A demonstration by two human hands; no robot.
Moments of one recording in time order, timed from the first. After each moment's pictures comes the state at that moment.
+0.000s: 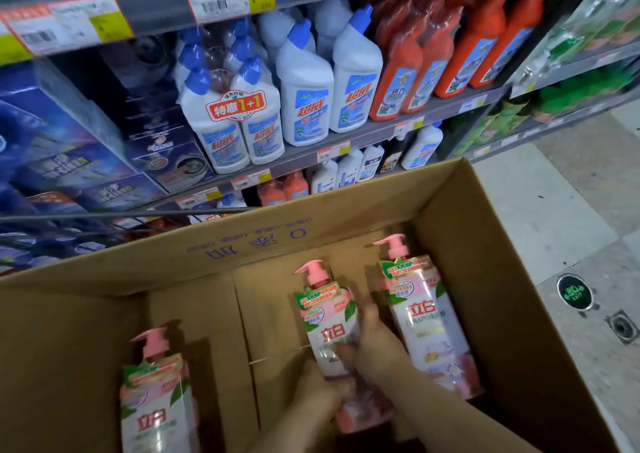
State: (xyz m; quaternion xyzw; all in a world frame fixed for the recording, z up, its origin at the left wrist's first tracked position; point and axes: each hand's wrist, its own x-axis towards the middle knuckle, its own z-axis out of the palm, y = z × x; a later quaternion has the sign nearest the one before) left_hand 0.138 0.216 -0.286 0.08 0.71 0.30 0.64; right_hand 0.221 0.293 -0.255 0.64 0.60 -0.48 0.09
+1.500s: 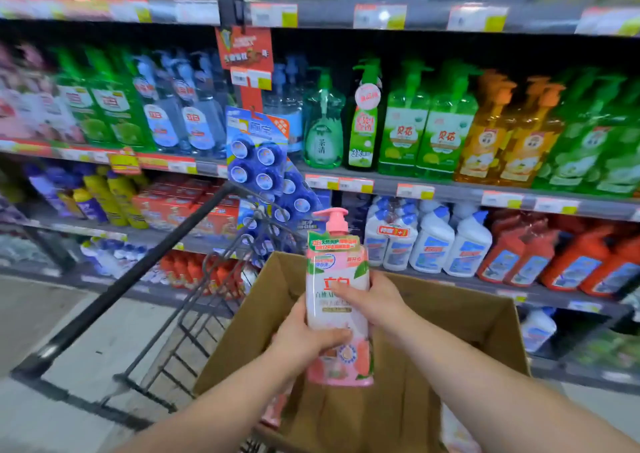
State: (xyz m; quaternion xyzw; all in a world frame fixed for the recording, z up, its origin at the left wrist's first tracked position) left_hand 0.090 0.080 -0.007 0.16 0.70 0.58 0.37; right_hand 0.145 0.216 0.017 0.33 0.68 -0.65 -0.12
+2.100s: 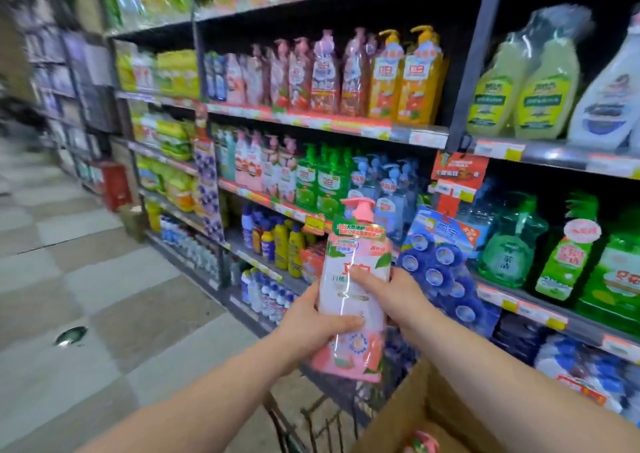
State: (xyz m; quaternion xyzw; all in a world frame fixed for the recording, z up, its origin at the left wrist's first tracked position) left_hand -0.017 -0.134 0.116 0.11 0.71 0.68 0.14; right_hand -0.009 0.010 0.148 0.10 0.71 -0.69 -0.08
